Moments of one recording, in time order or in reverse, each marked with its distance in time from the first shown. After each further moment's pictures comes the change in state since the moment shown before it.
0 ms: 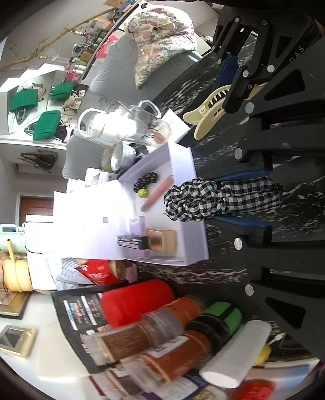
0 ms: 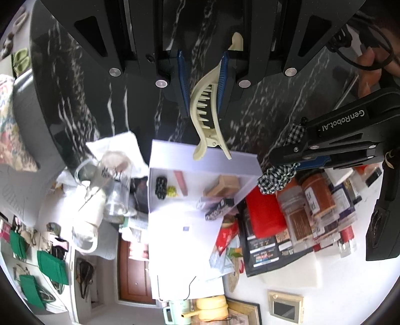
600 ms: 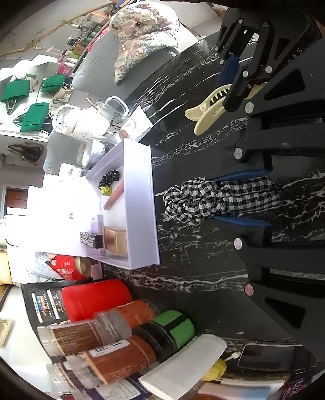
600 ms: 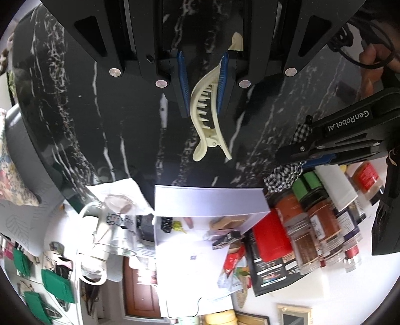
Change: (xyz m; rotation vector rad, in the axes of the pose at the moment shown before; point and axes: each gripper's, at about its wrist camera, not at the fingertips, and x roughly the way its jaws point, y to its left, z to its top) left arm 0.009 -0.006 -0.060 -0.048 0.090 0.016; right arm 0.011 -0.005 -0.056 0.051 0.089 0.008
